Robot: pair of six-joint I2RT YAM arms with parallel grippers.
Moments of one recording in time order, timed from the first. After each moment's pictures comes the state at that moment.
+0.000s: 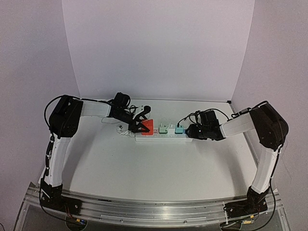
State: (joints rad) left arm -0.50 2.30 1.69 -0.20 0.86 0.74; right arm 0.45 1.93 0.98 0.22 -0.05 0.48
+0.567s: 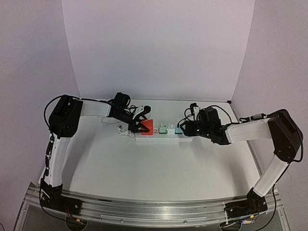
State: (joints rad) left arm -0.50 2.30 1.69 -0.21 0.86 0.75; right arm 0.58 1.70 0.88 0.26 0.05 0.36
